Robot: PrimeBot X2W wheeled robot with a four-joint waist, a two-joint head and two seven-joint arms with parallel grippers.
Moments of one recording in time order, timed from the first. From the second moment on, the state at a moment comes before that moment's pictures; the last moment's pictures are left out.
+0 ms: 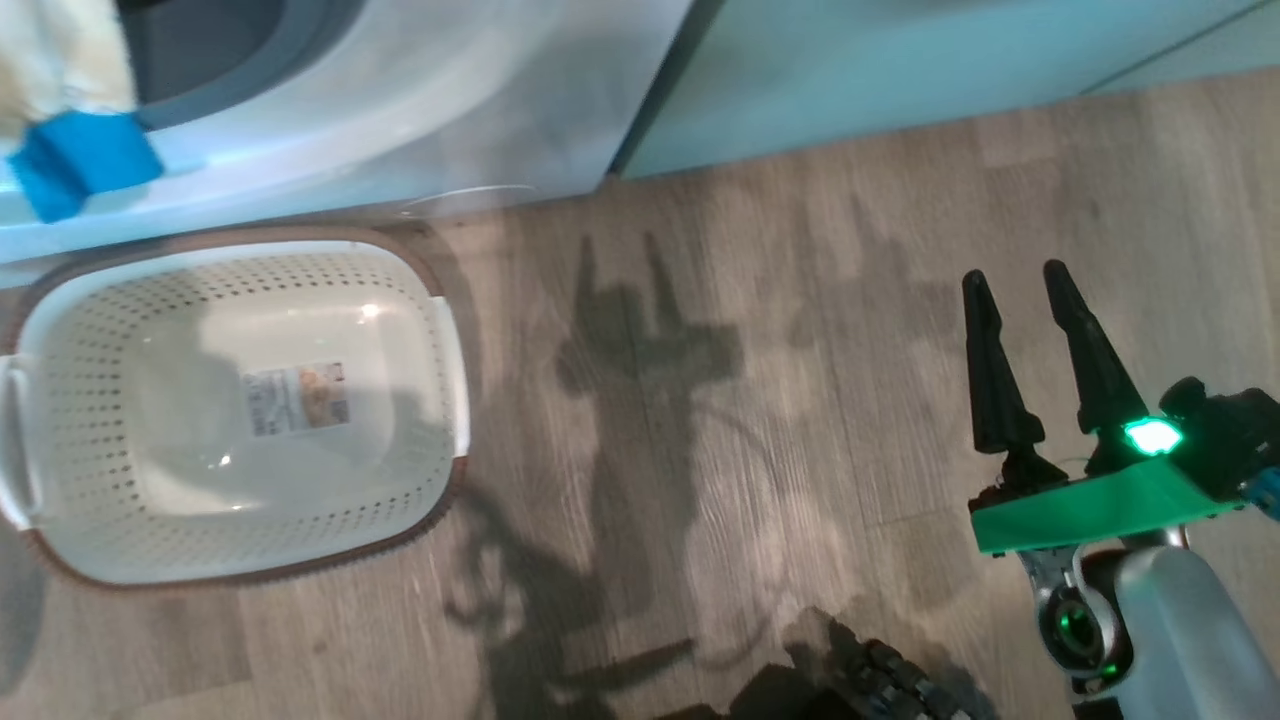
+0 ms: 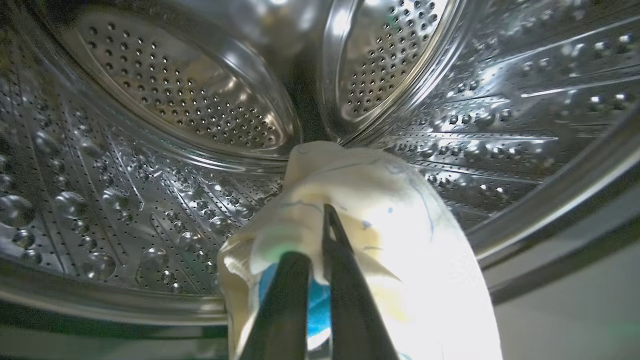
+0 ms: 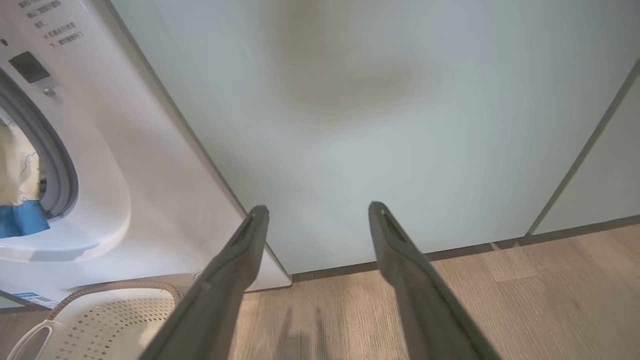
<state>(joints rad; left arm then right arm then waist) -0.85 0.75 -0.07 0.20 -0.36 0.05 0.28 -0.25 -0.05 0.24 0.06 0.38 0.13 -0.25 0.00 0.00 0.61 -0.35</state>
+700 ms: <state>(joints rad) -1.30 0.79 -0.15 0.44 -0.20 0.06 0.05 -0.28 -0.05 0.30 0.07 0.44 0.13 -0.25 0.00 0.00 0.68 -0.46</state>
